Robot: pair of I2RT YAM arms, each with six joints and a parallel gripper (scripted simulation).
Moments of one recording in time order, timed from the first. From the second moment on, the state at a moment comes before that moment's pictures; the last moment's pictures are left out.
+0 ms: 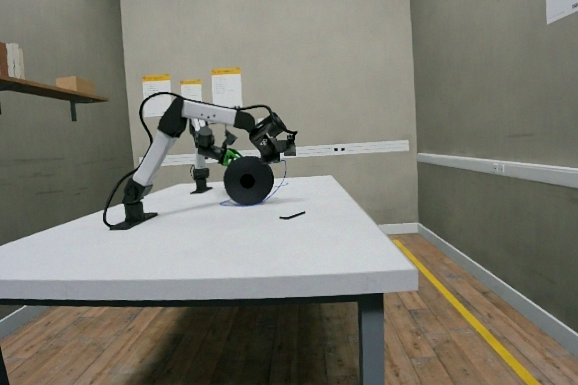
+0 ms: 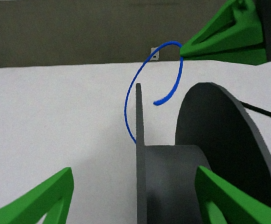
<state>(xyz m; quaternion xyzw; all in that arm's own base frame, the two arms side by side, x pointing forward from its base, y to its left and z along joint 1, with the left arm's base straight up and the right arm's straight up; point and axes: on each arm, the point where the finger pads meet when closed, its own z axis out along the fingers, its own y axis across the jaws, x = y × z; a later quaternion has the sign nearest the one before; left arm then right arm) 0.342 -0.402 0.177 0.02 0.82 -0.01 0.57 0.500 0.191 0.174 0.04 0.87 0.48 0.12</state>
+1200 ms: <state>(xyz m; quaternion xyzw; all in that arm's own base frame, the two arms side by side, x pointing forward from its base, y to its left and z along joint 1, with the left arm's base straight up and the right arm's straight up) 0.340 -0.404 0.177 0.02 0.82 -0.01 0.57 0.426 0.196 0.181 0.03 0.87 0.48 0.13</state>
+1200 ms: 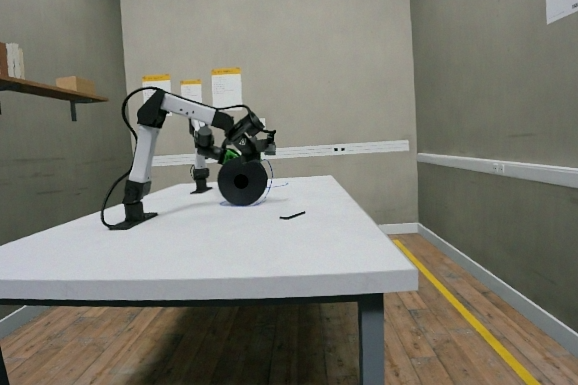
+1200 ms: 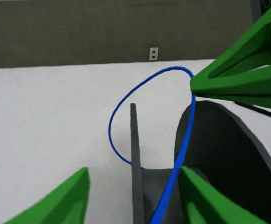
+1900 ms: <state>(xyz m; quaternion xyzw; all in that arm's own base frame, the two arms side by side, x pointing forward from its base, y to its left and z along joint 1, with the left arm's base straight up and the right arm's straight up) 0.340 -0.404 0.178 0.03 0.82 0.00 0.57 0.425 0.185 0.190 0.03 0.87 0.48 0.14</state>
